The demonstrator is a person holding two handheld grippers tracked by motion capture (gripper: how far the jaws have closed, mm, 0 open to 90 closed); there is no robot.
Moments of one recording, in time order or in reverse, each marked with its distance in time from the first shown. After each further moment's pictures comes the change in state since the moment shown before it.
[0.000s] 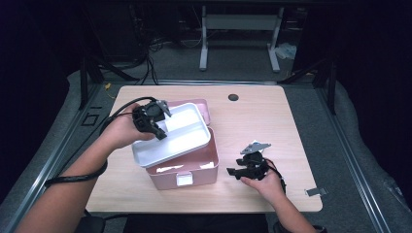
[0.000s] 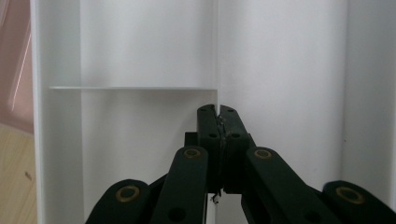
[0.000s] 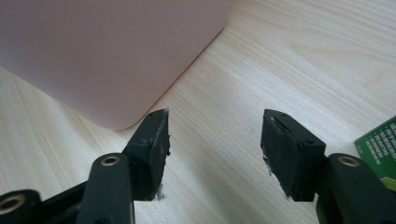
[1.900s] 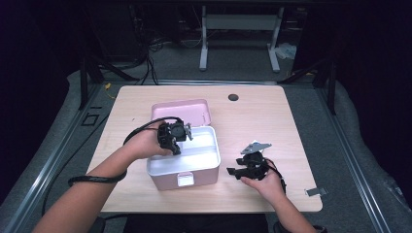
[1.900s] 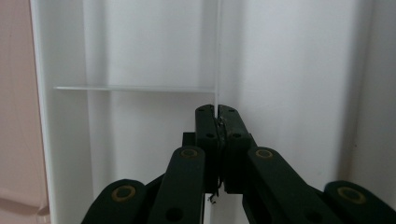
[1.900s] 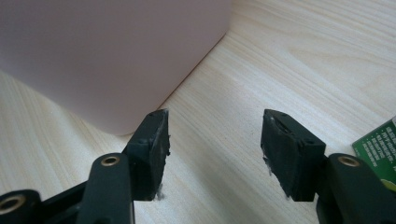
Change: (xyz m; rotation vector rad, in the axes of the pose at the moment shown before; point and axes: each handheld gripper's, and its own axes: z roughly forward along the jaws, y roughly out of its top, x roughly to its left) left arm -0.034 0.034 0.074 0.150 -0.043 0.238; right arm 0.001 0.001 -0.002 -0.010 -0.004 -0.002
